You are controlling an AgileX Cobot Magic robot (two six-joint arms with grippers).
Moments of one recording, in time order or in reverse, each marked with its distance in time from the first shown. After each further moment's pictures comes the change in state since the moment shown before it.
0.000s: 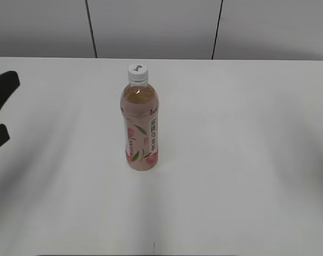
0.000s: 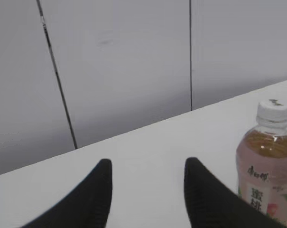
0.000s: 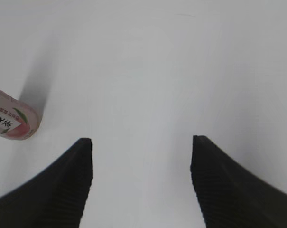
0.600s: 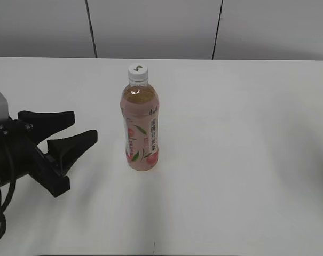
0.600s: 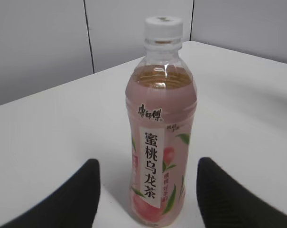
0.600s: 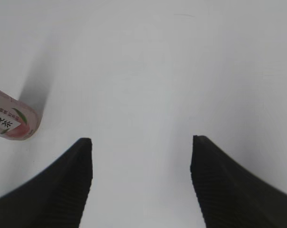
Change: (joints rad) left arm 0.000 0.577 0.000 0.380 -0.482 -0.180; right arm 0.000 0.000 0.000 0.000 0.000 0.000
